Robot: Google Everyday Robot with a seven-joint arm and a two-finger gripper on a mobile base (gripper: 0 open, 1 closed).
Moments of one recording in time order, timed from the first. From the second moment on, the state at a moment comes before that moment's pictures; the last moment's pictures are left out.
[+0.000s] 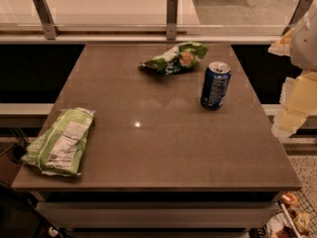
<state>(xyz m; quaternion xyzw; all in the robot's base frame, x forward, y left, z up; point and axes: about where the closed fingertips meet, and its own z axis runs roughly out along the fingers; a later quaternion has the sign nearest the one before) 0.438 -0.215 0.982 -0.60 0.78 -0.04 0.17</state>
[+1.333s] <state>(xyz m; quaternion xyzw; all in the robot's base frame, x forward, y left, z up) 0.541 -0.171 1.024 -0.60 0.75 -0.11 0.26</state>
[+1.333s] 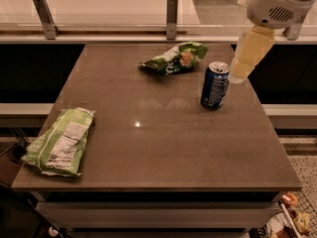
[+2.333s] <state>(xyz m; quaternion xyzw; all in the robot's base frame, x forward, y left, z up) 0.608 -0.104 0.990 -0.59 0.75 -0.09 0.29</state>
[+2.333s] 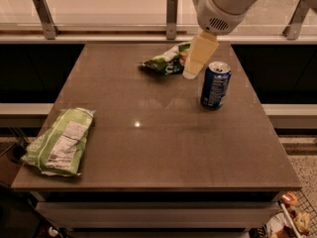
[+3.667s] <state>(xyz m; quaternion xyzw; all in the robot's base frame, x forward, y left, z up) 0.675 -0.079 0.942 -0.57 0.76 -0.12 0.28</state>
